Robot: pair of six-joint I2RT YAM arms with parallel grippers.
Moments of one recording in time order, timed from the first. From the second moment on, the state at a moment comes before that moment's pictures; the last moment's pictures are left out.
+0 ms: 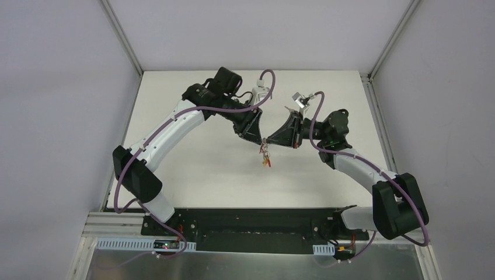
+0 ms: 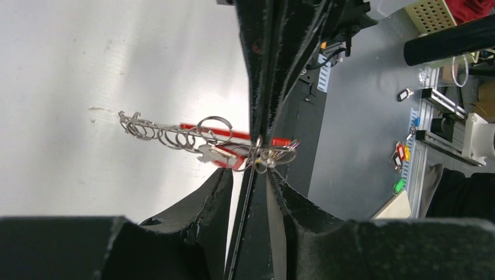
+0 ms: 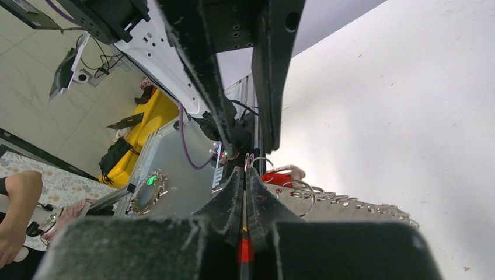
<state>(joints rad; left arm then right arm) -0.64 1.64 1.70 -0.97 0.82 0.13 0.38 1.31 0.67 0.87 -1.19 0.83</state>
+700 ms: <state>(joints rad) -0.64 1.63 1.64 -0.84 0.89 0.04 0.38 1.32 0.66 0.93 -1.18 0.87</state>
